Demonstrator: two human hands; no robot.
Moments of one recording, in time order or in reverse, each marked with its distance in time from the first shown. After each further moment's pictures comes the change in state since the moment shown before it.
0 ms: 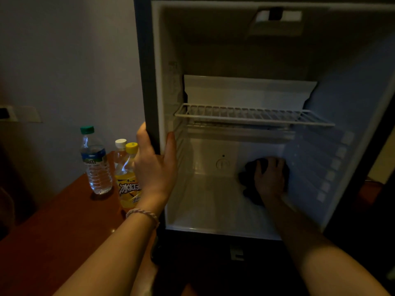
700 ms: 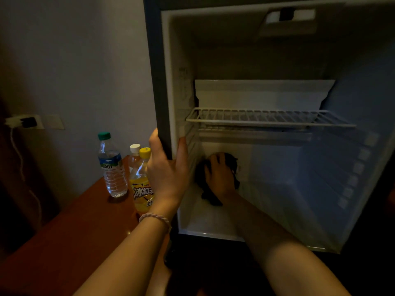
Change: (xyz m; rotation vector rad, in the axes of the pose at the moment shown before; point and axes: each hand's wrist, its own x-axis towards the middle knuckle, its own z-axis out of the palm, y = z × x) left_hand 0.001 -0.003 0.000 0.043 0.003 0.036; right_hand -0.051 -0.128 0.067 0.199 -0.360 -0.411
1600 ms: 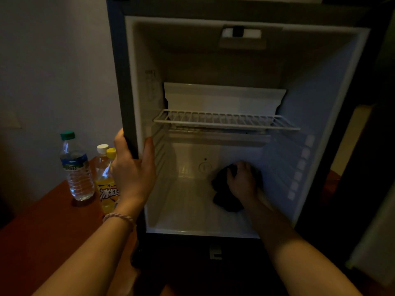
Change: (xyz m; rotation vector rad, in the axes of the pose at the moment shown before) left_hand 0.000 -0.002 0.000 -0.036 -0.026 -0.024; right_hand -0.032 0.103 -0.101 -0.184 0.104 0.334
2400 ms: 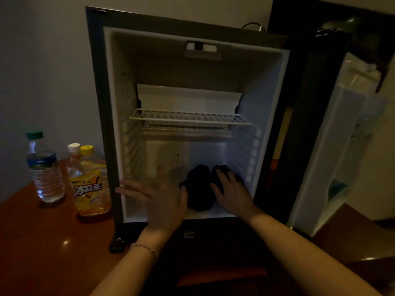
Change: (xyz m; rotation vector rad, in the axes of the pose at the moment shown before) left_hand -0.131 0.006 0.054 0.684 -0.472 0.031; right_hand -0.088 0.027 -0.097 -0.181 -0.273 -0.146
